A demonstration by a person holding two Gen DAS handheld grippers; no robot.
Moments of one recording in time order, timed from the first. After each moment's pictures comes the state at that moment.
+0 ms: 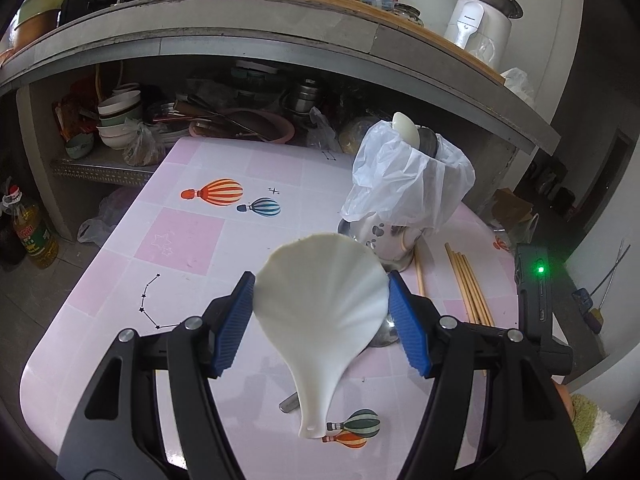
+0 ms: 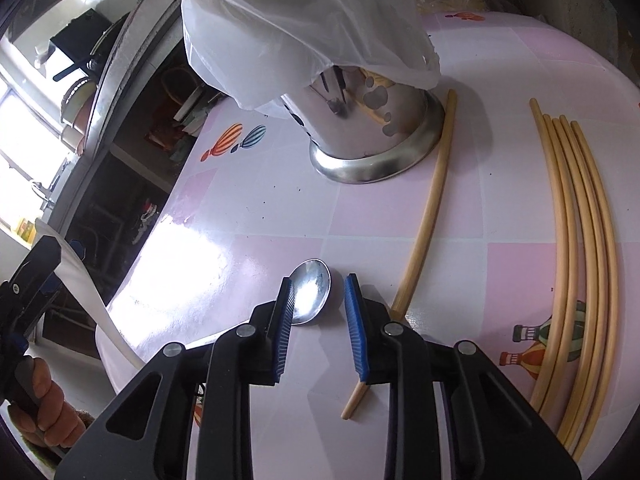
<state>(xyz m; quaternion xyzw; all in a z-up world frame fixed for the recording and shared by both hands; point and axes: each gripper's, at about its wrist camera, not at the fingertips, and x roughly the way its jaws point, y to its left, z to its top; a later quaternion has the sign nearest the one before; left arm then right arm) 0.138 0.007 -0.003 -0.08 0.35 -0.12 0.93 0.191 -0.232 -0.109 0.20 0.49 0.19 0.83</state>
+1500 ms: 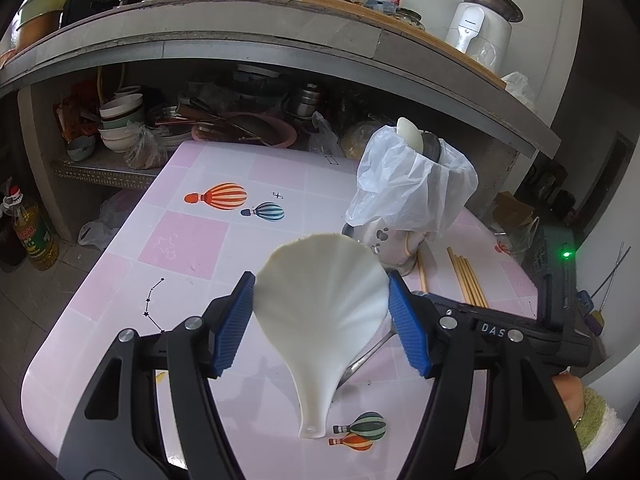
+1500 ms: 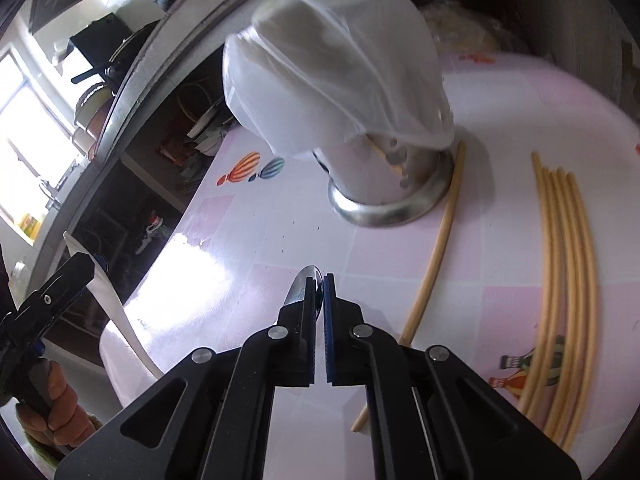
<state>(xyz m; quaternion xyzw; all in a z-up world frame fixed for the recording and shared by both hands) 0.140 0.011 -0.003 -0.08 0.34 -0.12 0.93 0.187 -0.231 -0.076 0.17 0.44 0.19 0.86</state>
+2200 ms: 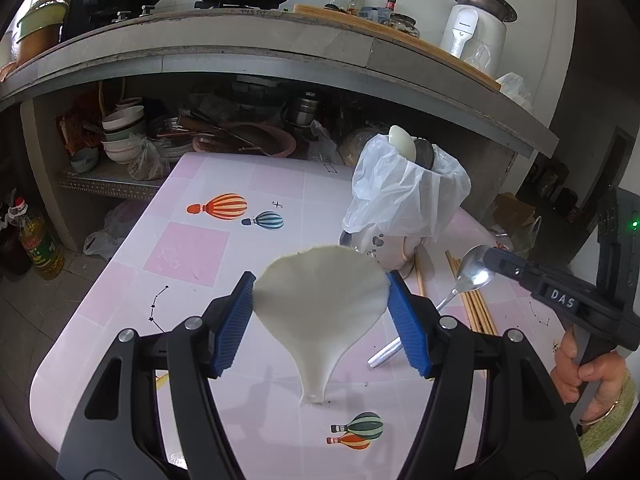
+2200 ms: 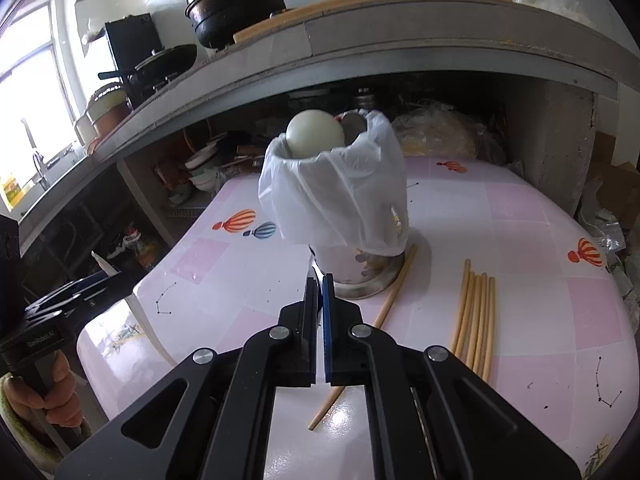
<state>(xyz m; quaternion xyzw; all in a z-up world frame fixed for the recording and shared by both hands) 0.132 0.007 0.009 -0.07 0.33 -0.11 0.94 0.152 -0.259 0.005 0.09 0.34 0.16 0.92</state>
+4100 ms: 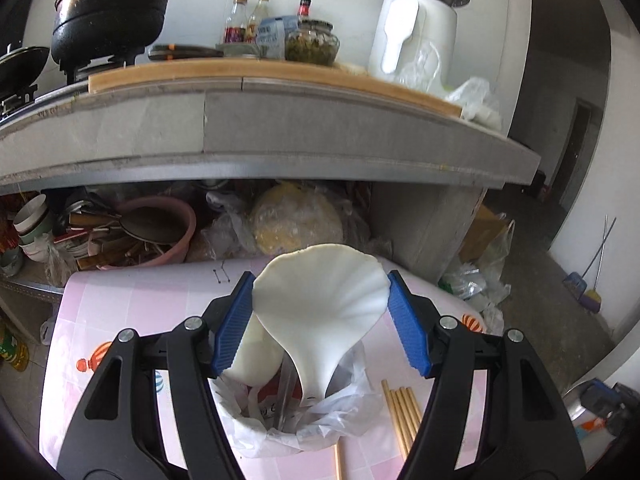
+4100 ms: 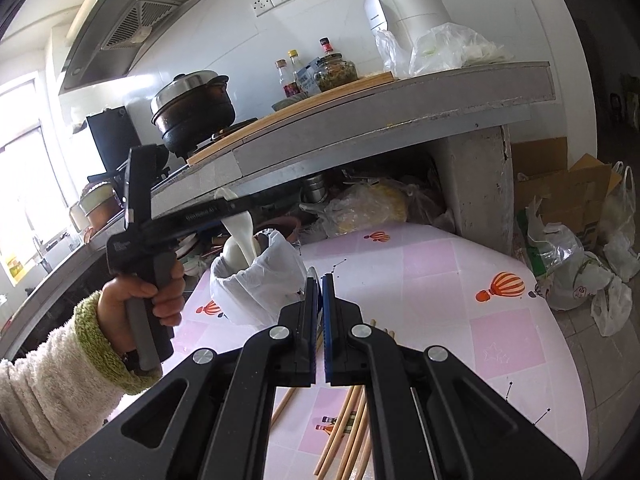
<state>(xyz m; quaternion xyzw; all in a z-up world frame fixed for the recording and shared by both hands) 0.311 -0.158 0.077 -0.02 0.30 -0.20 0.93 0.107 -0.391 0.061 0.17 0.24 0.10 0.95</state>
